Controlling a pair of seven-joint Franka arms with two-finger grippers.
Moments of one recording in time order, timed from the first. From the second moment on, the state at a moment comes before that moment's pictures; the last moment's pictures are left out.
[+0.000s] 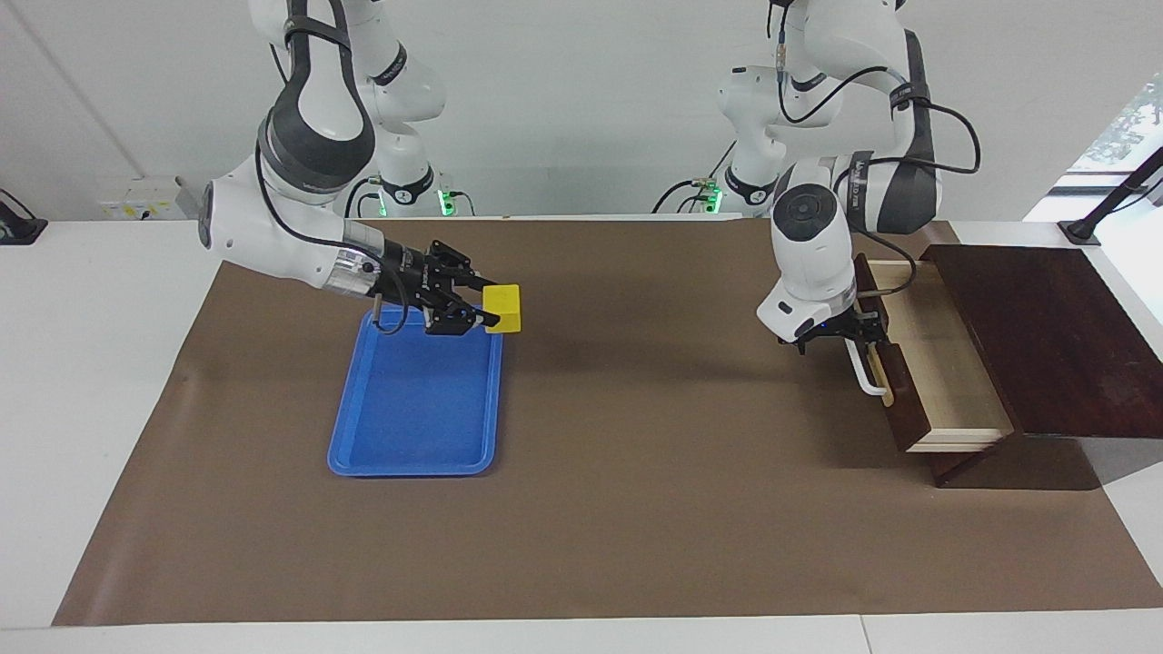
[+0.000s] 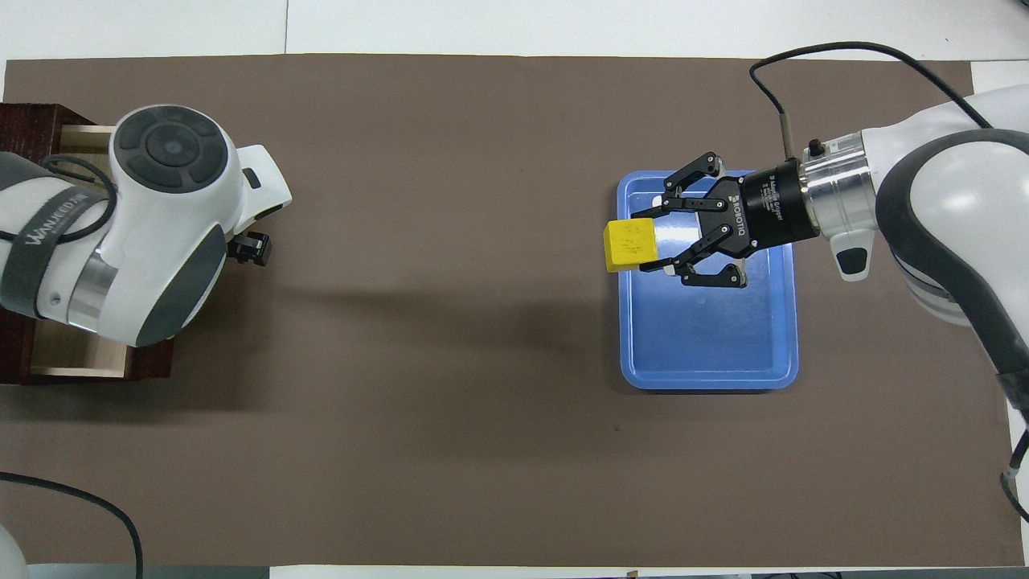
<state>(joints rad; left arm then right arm) -0.28 0.14 -0.03 -1.73 0.34 1.77 -0.14 0.01 0.16 0.10 -1.79 0.92 1.78 1.29</state>
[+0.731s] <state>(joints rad) -0.34 0.06 -0.05 -1.69 0.03 1.74 -1.16 0.28 0.16 0.10 -1.79 0.92 2.02 1.54</state>
